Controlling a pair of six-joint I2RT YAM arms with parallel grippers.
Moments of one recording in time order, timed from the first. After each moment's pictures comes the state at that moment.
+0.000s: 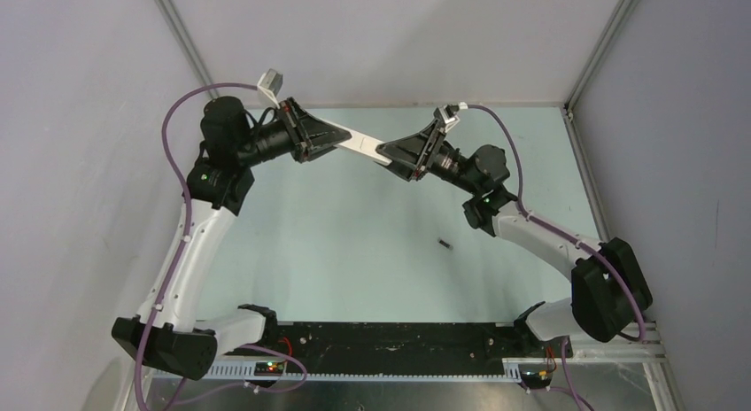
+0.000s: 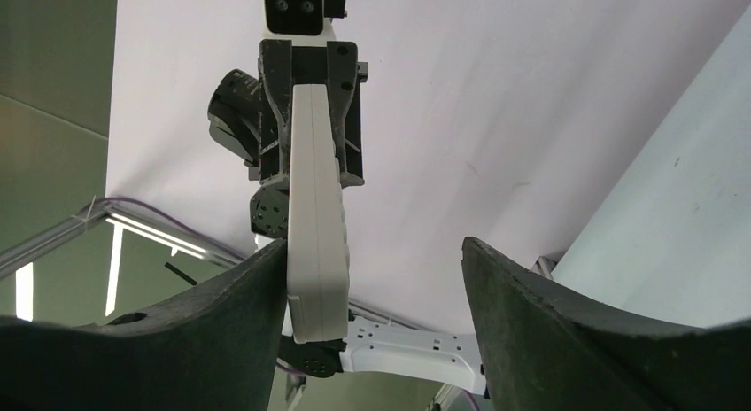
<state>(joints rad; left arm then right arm) -0.24 1.16 1.35 -0.31 0.79 -1.05 0.59 1.40 0.93 0.84 -0.56 1.45</state>
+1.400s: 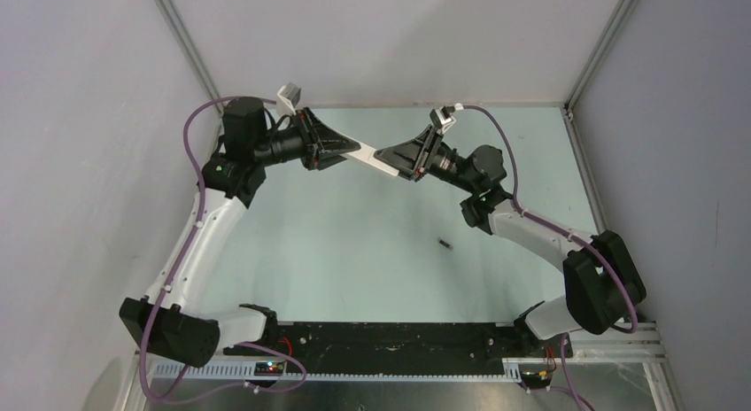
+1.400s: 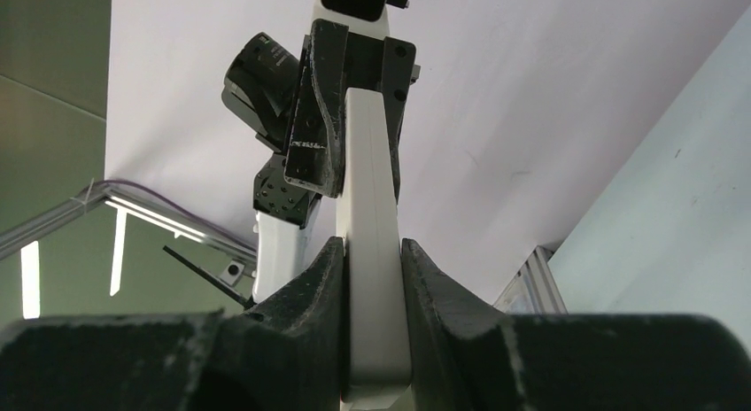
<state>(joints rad) -0.25 1.23 1.34 -0.39 0.80 -1.12 0.57 1.46 0.92 0.91 -0.61 1.46</state>
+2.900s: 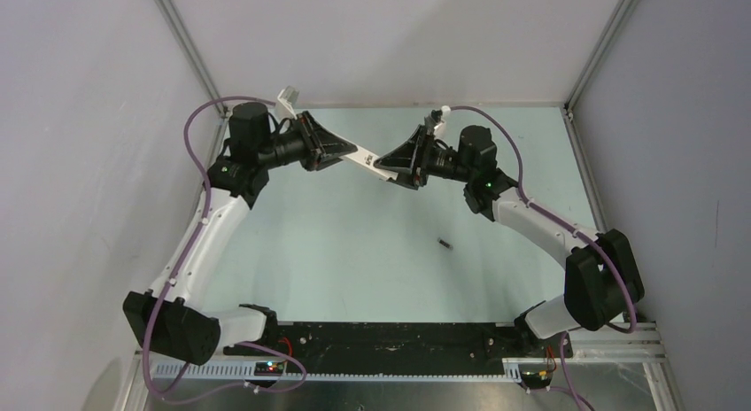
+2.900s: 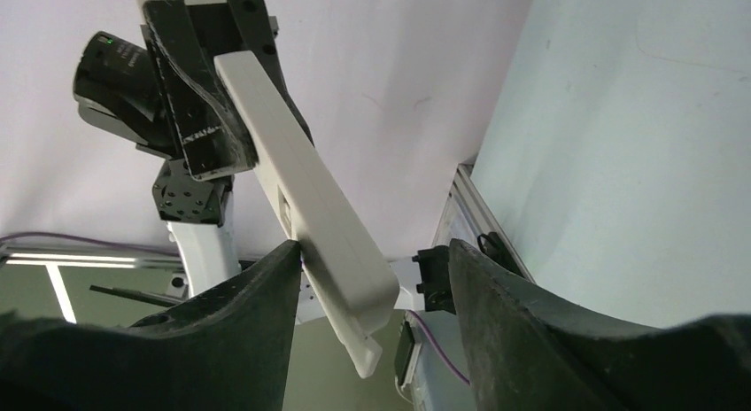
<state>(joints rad) -0.25 1.23 1.27 -0.36 0.72 -0.99 0.53 1.47 1.05 0.39 -0.74 1.29</state>
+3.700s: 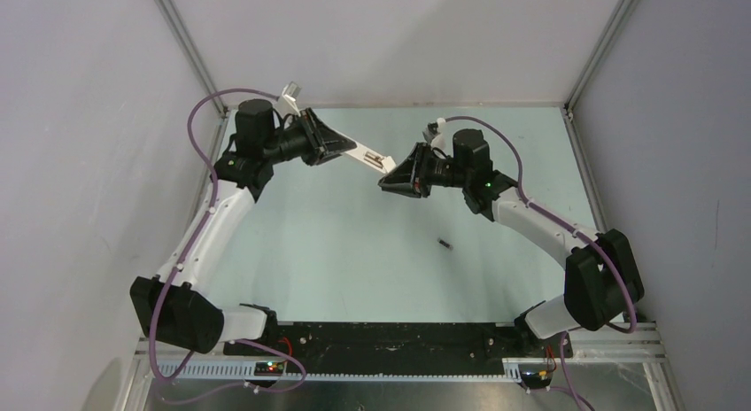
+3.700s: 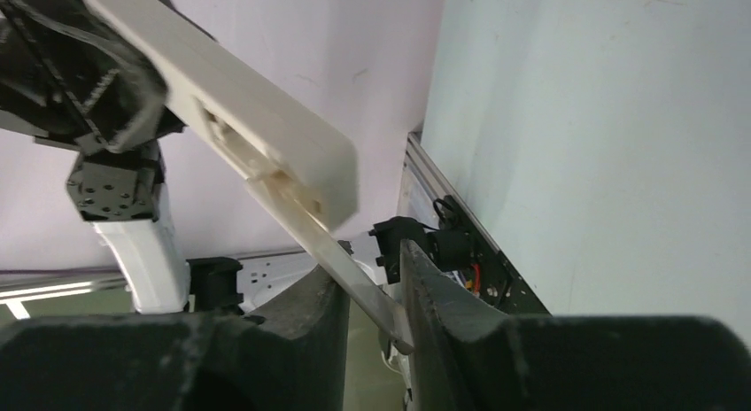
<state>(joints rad) -0.24 1.30 1.27 -0.33 0.68 -0.86 0.53 1.47 1.05 0.17 -0.74 1.19</state>
